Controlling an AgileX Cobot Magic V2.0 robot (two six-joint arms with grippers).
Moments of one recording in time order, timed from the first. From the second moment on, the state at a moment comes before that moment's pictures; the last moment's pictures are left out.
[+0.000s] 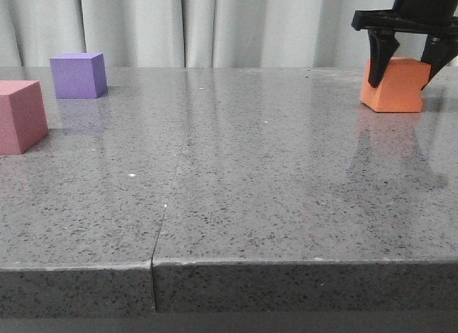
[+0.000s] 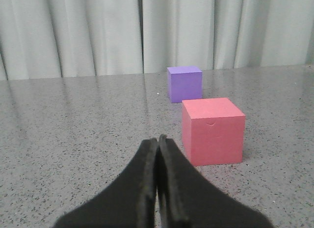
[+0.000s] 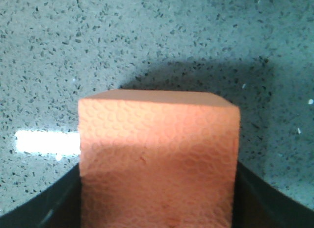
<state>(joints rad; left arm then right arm) -0.05 -0.01 0.00 -0.03 0.06 0.05 0.07 2.07 -1.95 0.07 1.18 0.06</state>
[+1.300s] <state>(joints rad) -0.05 -0.01 0.00 -0.03 0.06 0.05 0.50 2.15 -2.13 0.05 1.24 0.44</state>
